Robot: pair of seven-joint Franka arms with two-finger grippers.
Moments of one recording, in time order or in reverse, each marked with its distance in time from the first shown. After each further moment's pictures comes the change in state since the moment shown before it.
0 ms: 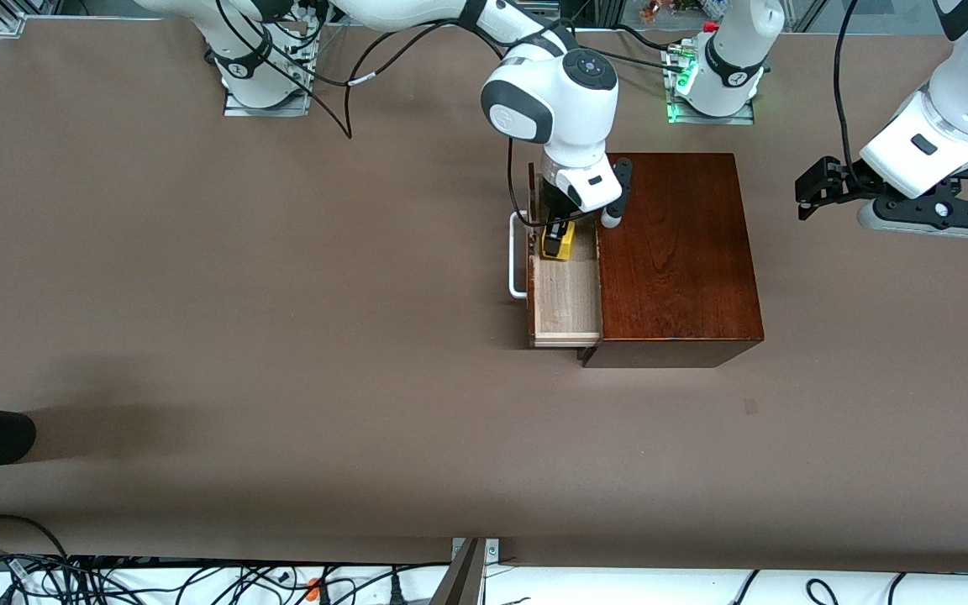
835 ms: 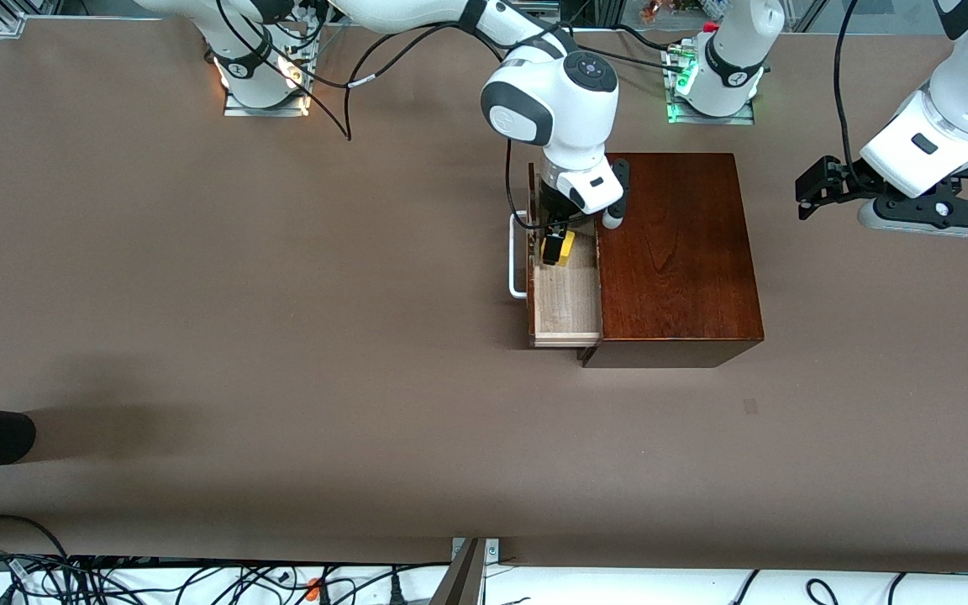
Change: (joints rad) left arm 0.000 -0.001 0.000 0.000 0.000 0.000 0.000; right arm -0.001 -0.004 -0.009 0.024 -0.010 -0.018 -0.068
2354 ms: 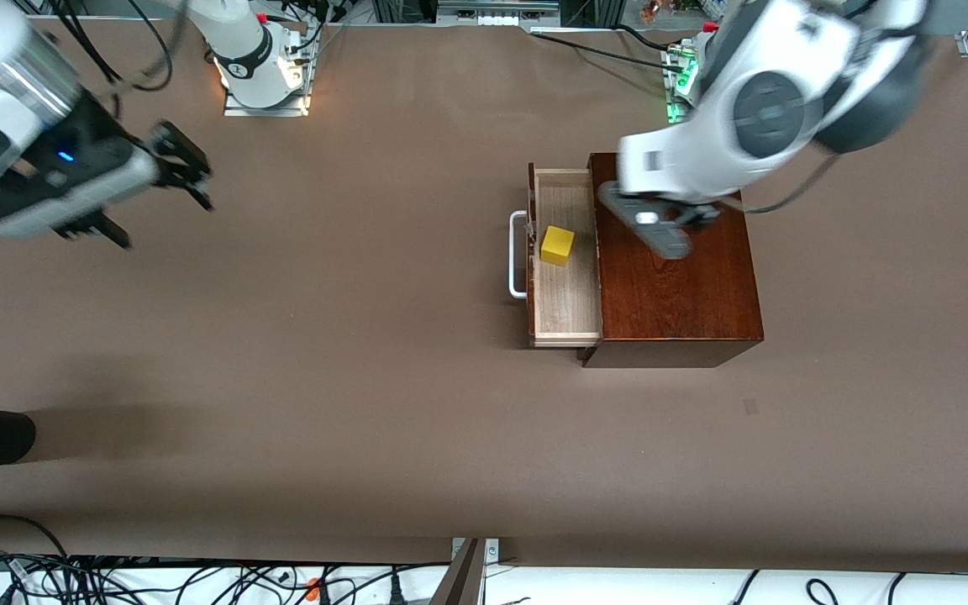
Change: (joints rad) left arm -0.321 0.246 -0.039 0.045 -0.196 -0.050 0.338; right arm -0.519 -0.712 -0.296 -0.225 0.400 -0.450 0.018
